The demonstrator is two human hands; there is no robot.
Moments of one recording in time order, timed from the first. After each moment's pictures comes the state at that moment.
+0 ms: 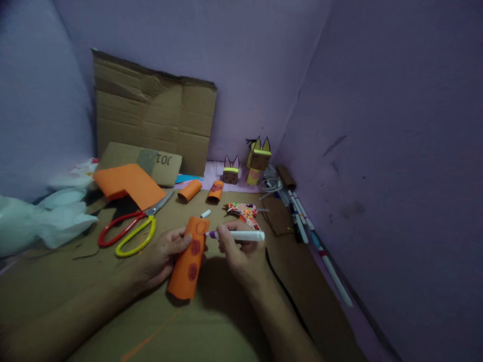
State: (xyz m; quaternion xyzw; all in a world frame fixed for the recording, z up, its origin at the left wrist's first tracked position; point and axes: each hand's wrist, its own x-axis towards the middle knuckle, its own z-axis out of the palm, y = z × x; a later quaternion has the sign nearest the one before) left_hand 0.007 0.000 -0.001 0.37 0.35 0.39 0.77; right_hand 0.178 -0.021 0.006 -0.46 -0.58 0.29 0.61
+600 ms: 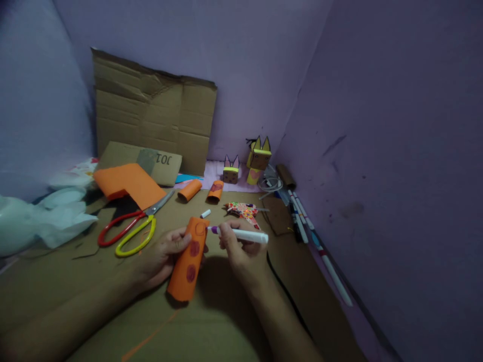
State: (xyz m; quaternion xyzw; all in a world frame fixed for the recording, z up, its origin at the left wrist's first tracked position) left_hand 0.005 -0.001 -0.003 0.35 0.34 0.38 0.78; right_hand 0.180 -0.021 0.004 -0.45 -0.57 0.27 0.63
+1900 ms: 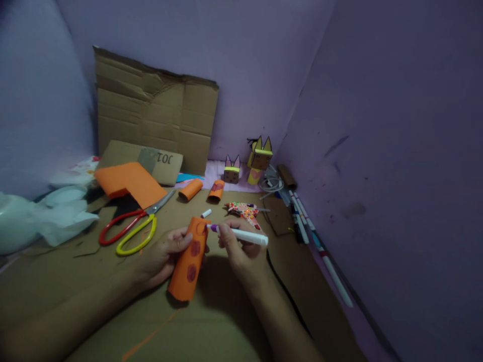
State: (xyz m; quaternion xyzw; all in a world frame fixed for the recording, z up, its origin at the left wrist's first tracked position) left_hand 0.006 -0.001 -0.004 0.35 0.33 0.39 0.79; right_hand 0.178 -0.022 0.006 -0.45 -0.59 0.27 0.62
